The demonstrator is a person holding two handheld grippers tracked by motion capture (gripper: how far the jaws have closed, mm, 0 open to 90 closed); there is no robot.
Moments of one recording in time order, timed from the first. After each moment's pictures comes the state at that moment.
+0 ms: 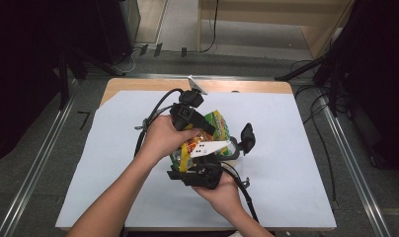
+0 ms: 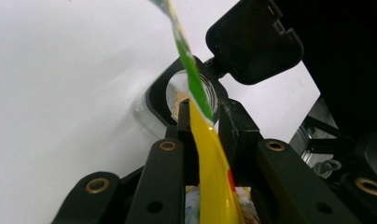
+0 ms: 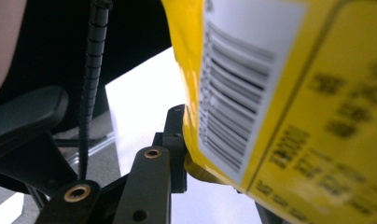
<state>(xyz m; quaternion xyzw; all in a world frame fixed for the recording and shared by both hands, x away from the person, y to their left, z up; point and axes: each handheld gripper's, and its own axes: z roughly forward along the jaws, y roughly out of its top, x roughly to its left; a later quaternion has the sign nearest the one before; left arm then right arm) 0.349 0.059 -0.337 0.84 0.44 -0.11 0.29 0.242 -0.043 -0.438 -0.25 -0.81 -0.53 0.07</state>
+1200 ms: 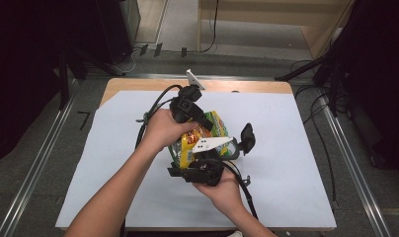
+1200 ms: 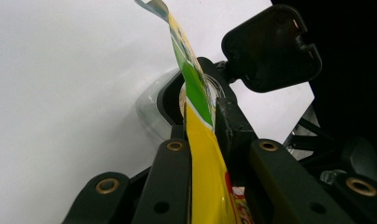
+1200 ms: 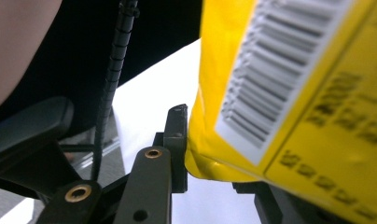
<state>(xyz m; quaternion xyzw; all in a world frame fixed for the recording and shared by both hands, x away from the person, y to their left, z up) 0.377 0.065 -0.347 0.83 0.47 -0.16 0.27 0.248 -0.045 -0.430 -0.26 -0.80 -0.53 0.08</state>
